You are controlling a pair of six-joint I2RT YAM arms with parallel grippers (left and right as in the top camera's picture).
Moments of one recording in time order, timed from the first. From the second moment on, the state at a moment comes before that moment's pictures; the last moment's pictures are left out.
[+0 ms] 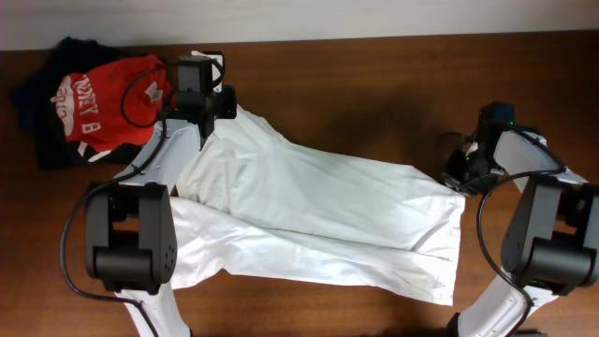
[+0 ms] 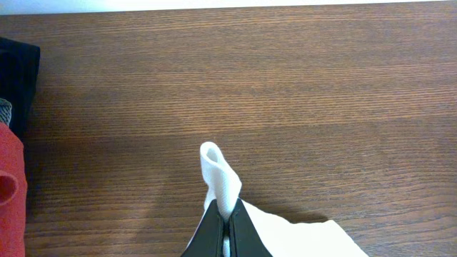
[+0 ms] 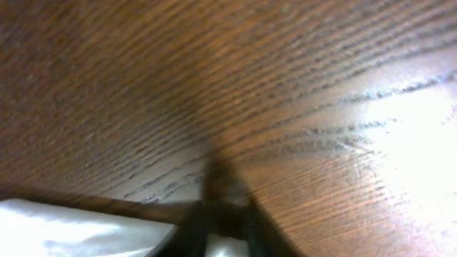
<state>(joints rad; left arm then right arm) -0.12 2.03 1.45 -0.17 -0.02 -0.05 -0.25 1.96 1.25 -0.81 -0.08 0.32</state>
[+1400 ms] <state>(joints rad) -0.16 2.01 1.45 -0.21 -0.02 -0.05 -0.17 1.98 1.30 -0.87 -0.11 0.29</state>
